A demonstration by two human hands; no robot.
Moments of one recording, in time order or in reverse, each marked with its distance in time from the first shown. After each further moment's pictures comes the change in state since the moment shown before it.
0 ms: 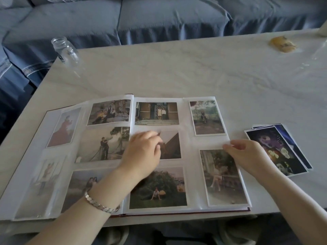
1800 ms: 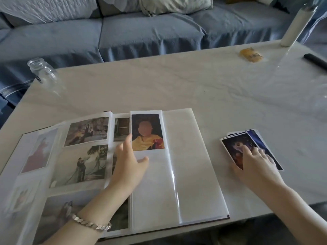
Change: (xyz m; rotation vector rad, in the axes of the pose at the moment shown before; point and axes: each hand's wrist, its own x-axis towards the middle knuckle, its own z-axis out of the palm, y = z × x) left_hand 0.013 0.033 0.005 -0.474 0.088 -0.421; right_hand 0.018 0.062 -0.036 -0.810 0.126 -0.045
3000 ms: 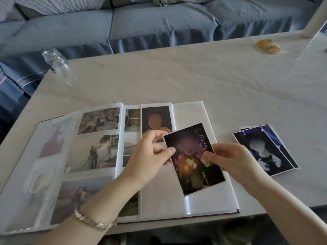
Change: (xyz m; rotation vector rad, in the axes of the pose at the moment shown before) left_hand -0.021 0.026 -0.009 -0.299 -0.206 0.151; right_hand -0.038 -0.062 -0.041 1.299 -0.317 -0.242
